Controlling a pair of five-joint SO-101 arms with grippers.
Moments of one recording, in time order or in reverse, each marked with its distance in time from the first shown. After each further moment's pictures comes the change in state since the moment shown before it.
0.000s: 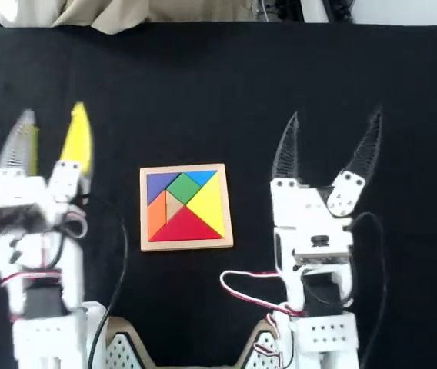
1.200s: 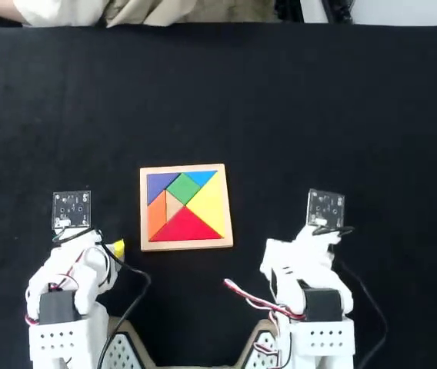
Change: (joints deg) left arm -0.1 -14.0 18.6 64.1 0.0; right arm 3.7 -8.5 3.3 89.8 -32.4
